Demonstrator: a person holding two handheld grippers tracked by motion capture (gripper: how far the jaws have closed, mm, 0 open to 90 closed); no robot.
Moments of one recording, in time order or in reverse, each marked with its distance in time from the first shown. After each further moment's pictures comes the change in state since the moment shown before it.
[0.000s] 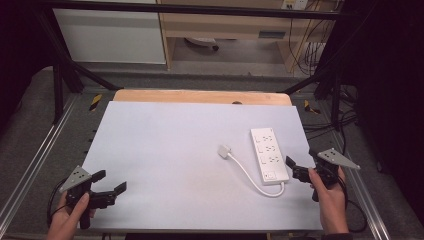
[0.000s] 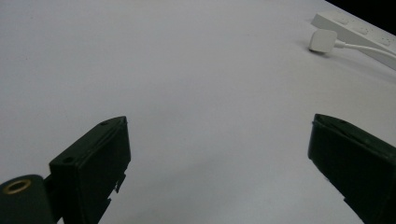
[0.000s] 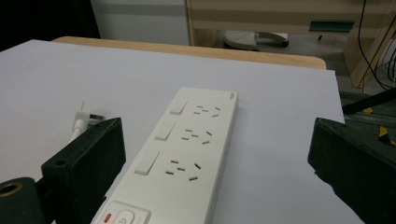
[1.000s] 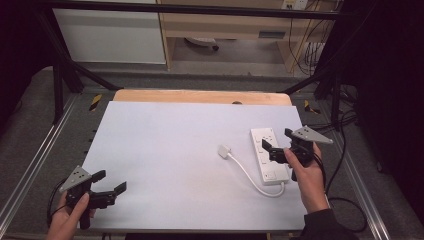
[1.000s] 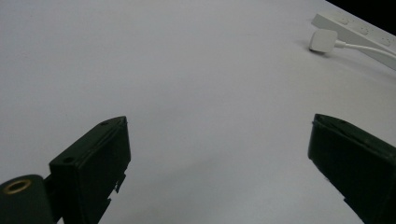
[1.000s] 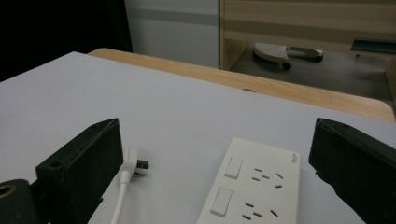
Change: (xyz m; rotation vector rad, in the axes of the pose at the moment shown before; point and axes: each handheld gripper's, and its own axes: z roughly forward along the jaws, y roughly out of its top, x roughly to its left) left arm 0.000 0.000 0.000 0.003 0.001 -0.005; right arm 0.046 0.056 0.047 -0.004 0.111 -0.059
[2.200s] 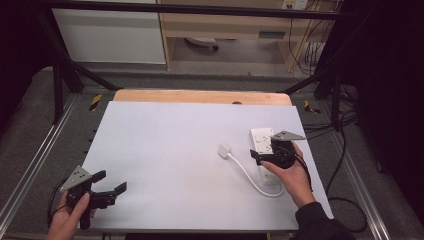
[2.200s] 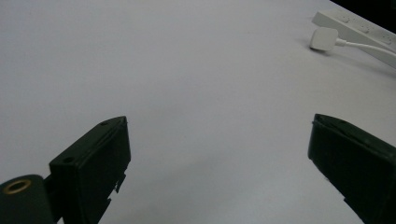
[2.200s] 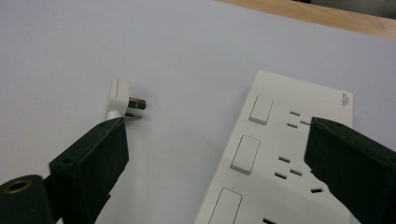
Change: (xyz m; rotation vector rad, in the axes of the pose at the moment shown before) left arm 0.000 0.000 0.001 0.007 -0.002 0.001; right arm 0.009 -0.030 0.047 0.265 0.009 -0.020
